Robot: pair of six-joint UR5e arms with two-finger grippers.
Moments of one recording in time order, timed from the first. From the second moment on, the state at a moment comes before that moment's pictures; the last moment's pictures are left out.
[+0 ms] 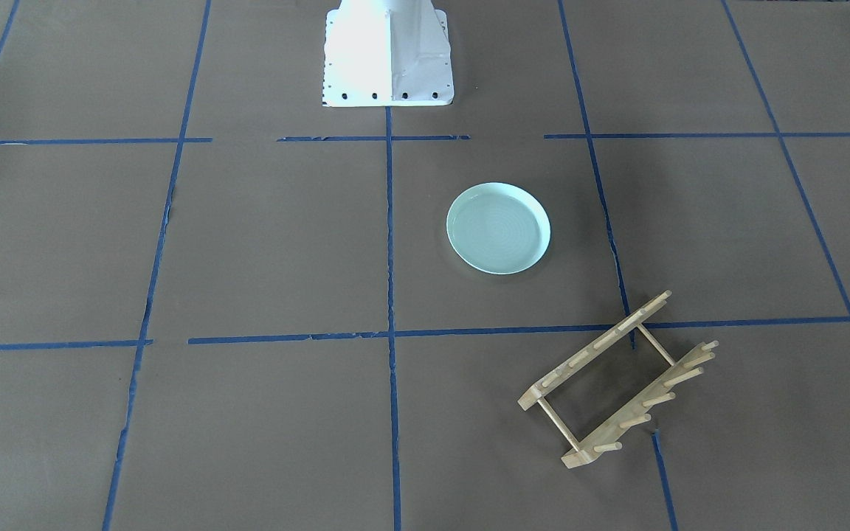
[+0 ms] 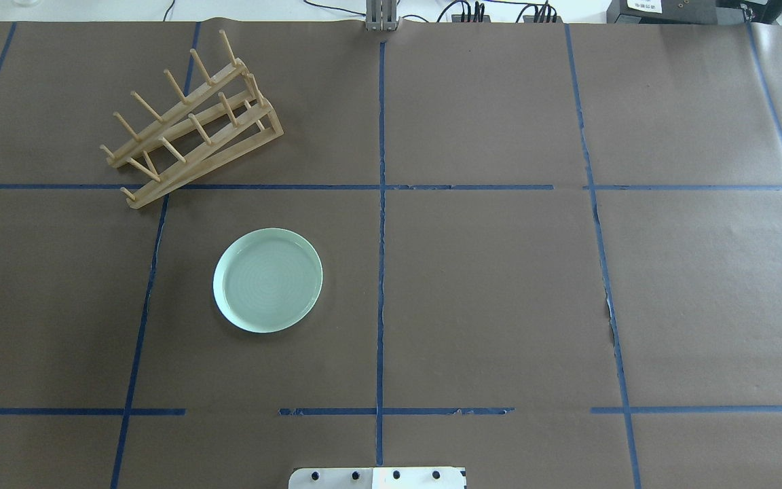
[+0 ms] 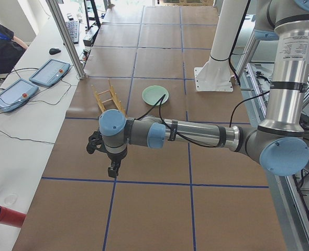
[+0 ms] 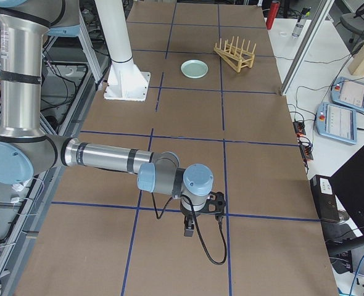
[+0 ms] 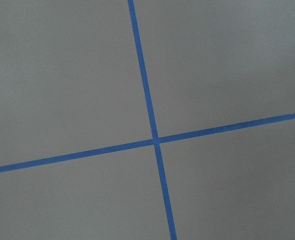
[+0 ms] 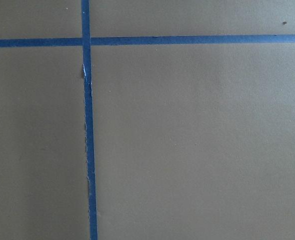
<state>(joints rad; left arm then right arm) -1.59 -1.64 -1.61 -1.59 -2.36 0.11 1.62 -1.68 1.60 -1.60 2.30 -0.07</state>
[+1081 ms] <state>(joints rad) -1.52 -1.66 -1.64 -1.69 -2.43 0.08 1.62 -1.68 1.60 -1.60 2.30 -0.07</state>
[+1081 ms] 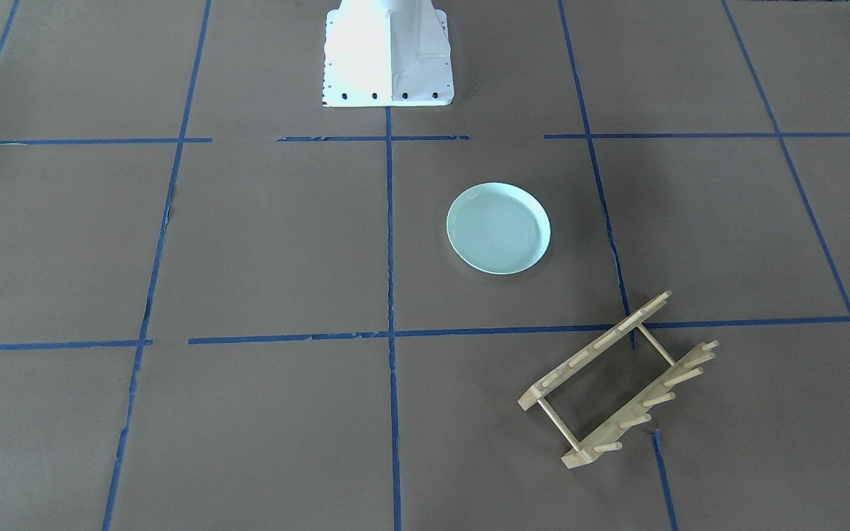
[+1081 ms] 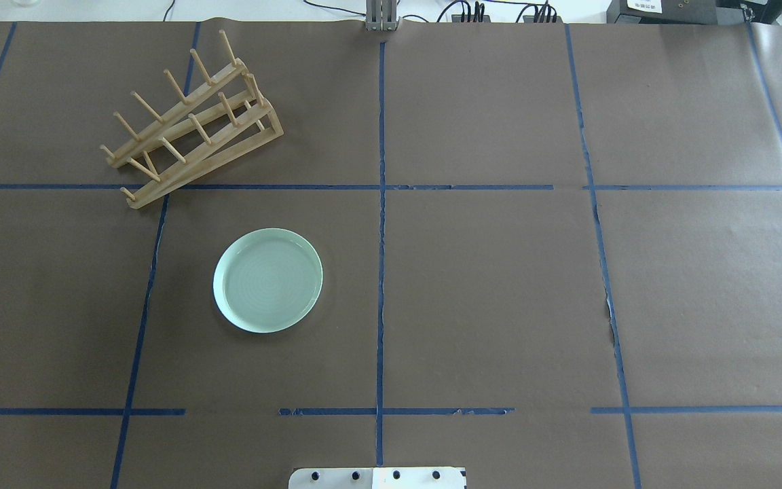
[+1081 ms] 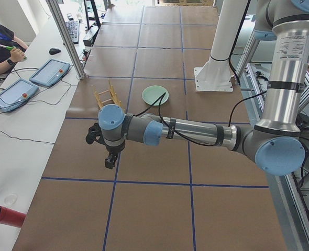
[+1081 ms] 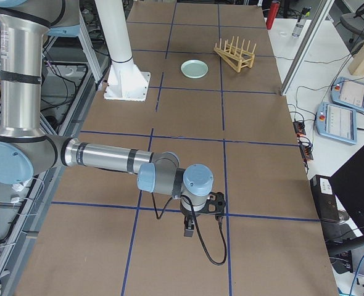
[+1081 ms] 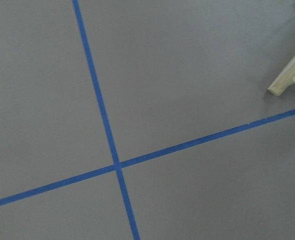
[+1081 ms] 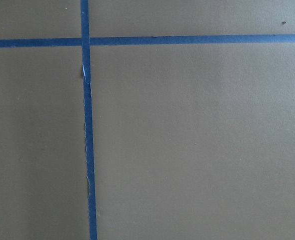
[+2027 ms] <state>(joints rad) -1.05 -1.87 -1.76 -1.75 -2.19 -0.92 1.62 -1.68 1.60 -1.60 2.30 -0.07</state>
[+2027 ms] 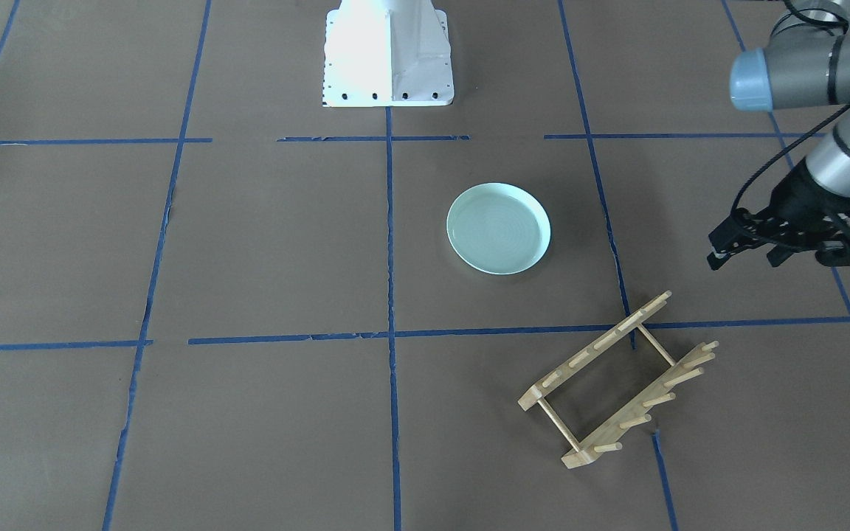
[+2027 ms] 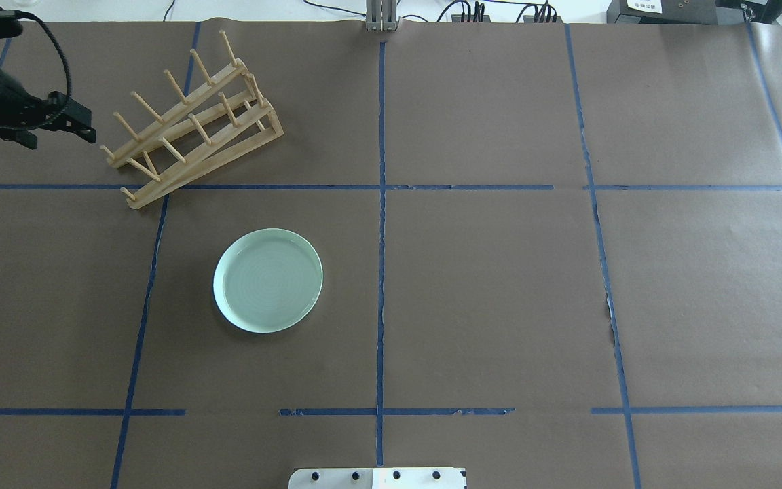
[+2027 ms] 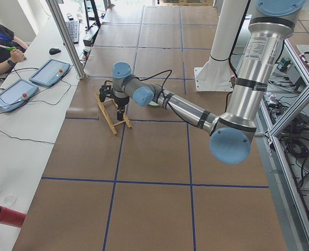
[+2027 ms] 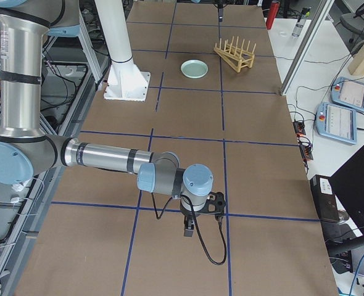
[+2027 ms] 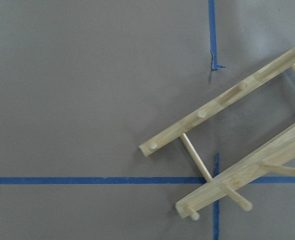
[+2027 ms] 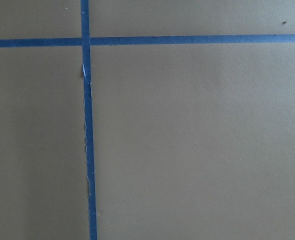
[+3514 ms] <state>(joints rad) -0.60 -2.41 -1.39 -1.48 -1.99 -1.71 1.62 -1.68 1.60 -1.60 2.30 -0.07</state>
